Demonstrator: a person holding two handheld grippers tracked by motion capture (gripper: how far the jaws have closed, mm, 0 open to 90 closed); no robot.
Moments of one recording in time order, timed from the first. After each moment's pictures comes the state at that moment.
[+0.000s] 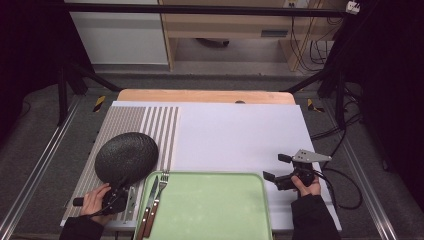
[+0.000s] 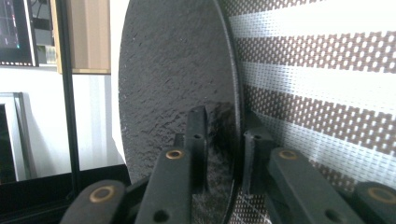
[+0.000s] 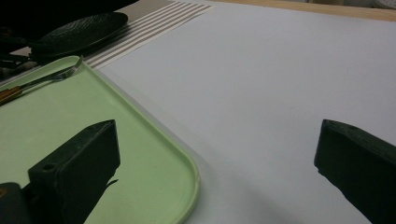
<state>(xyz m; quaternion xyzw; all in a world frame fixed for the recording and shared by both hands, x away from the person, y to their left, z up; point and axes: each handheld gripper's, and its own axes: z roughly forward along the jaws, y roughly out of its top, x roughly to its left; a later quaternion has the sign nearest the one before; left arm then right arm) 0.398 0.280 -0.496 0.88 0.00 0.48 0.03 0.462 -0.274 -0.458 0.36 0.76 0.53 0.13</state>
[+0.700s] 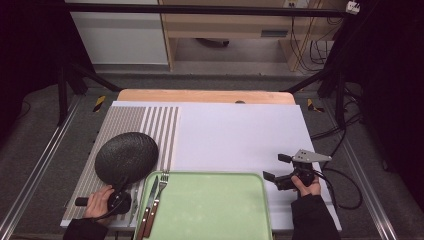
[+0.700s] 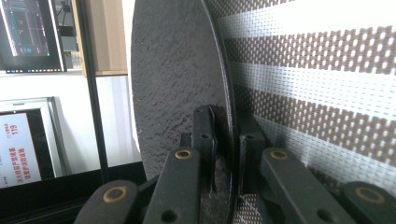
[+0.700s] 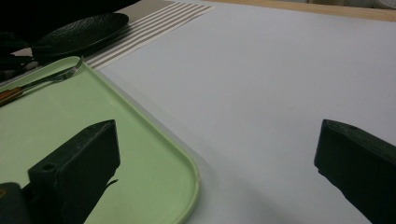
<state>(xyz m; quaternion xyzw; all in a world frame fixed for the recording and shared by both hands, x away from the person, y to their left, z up) 0.396 0.275 -0.505 0.85 -0.02 0.52 0.01 0.462 -0.274 -0.458 0.36 0.76 0.53 0.13</state>
